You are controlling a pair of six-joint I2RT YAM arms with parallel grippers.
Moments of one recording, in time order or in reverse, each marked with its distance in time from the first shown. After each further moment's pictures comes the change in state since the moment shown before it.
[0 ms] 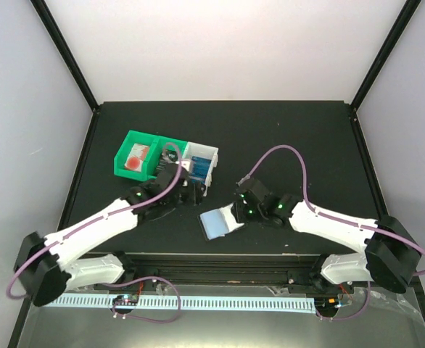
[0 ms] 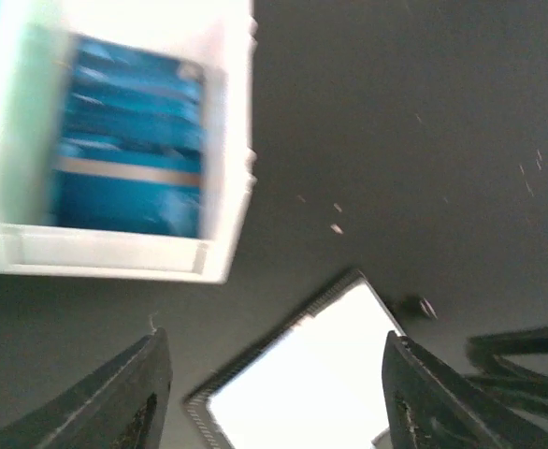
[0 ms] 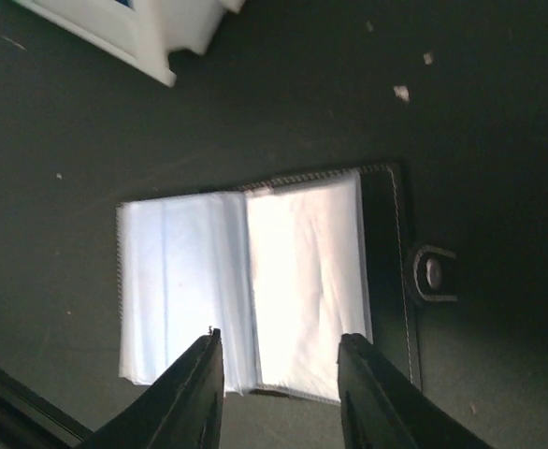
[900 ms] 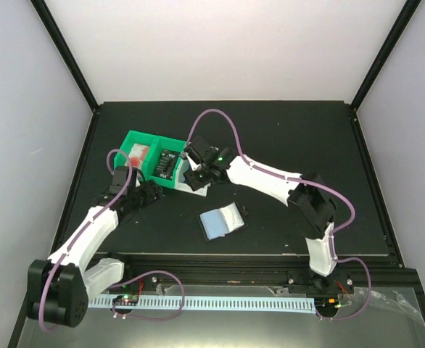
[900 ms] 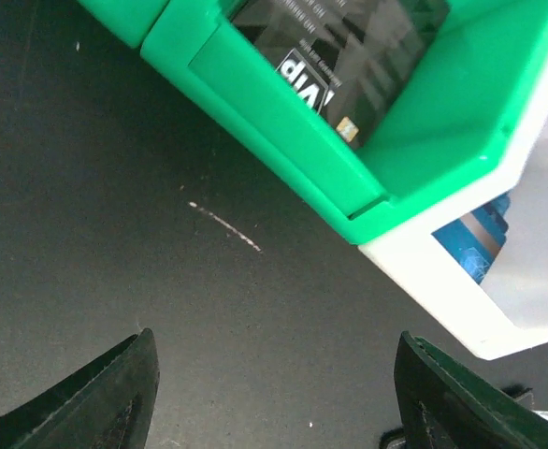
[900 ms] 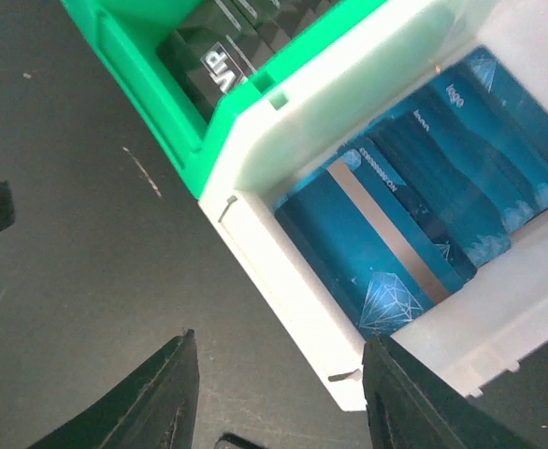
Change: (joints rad) left arm 0.631 -0.199 -0.244 -0.073 0.212 -0.092; right arm -0.002 0.647 0.869 -0.227 -0.055 -0.429
